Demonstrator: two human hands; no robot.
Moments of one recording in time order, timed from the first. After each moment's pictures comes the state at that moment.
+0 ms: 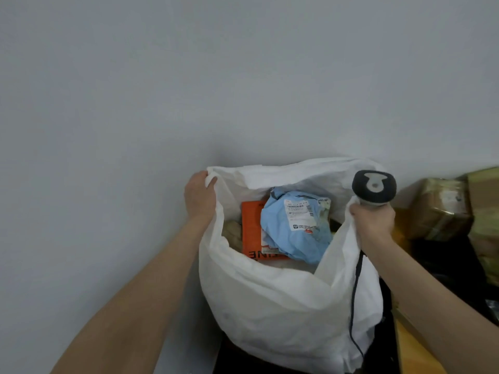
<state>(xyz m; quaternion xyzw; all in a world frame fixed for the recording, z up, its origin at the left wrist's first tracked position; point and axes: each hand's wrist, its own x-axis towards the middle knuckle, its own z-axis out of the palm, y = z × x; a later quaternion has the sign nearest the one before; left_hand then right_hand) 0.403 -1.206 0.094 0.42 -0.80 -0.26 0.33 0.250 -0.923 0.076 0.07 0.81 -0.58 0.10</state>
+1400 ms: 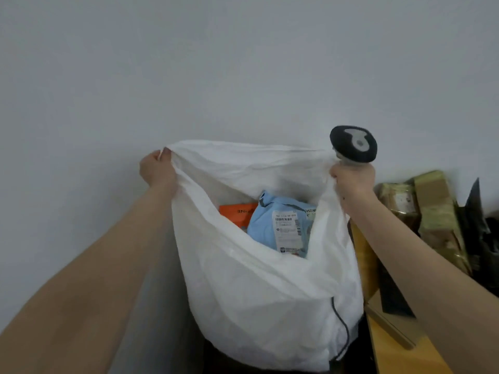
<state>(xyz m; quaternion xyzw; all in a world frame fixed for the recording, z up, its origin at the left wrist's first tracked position) 0.366 -1.246 0.170 0.46 -0.69 -0.37 0.42 0.230 -0.924 0.176 0.02 0.72 -0.69 0.06</state>
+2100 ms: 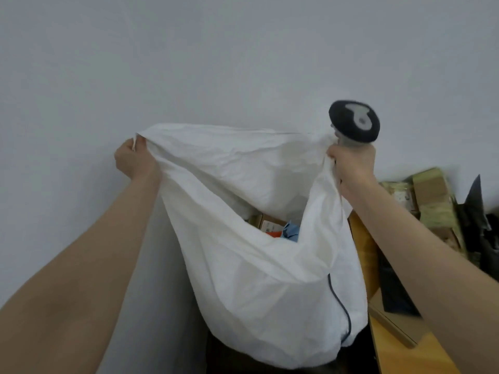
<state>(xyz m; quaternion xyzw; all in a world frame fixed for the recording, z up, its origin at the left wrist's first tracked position) 0.374 -1.260 0.202 0.46 -0.65 -0.33 0.51 0.222 -0.929 0.202 0.01 0.69 -0.72 0.03</state>
